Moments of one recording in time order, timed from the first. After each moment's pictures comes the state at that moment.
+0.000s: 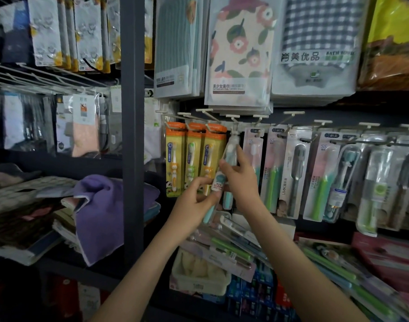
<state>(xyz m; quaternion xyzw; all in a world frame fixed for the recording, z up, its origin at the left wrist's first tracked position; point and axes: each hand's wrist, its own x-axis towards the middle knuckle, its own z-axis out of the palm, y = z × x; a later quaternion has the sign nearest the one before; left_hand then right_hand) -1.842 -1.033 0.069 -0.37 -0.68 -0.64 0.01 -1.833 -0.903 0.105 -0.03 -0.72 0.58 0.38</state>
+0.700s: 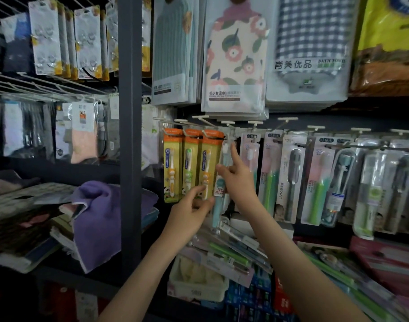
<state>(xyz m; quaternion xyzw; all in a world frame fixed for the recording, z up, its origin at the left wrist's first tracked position) -1.848 -1.031 0.061 -0.32 -0.76 -0.56 0.09 -1.837 -0.888 0.111 0.00 -0.77 0.50 0.40</state>
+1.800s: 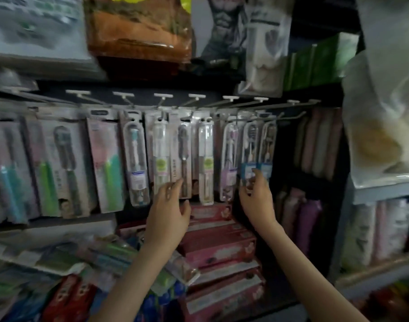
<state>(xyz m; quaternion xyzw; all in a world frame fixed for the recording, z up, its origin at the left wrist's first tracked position) -1.664 -0.672 0.016 -0.48 -0.75 -0.40 0.22 -1.525 -0.524 0.030 -0.33 -0.76 0.20 0.52</state>
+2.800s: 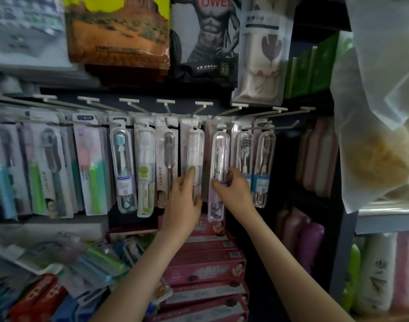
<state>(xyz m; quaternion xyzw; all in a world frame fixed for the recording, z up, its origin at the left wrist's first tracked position) -1.632 -0.586 0.031 -0.47 -0.72 -0.46 0.22 -1.544 -0.485 0.068 -0.24 -0.78 0.34 0.46</state>
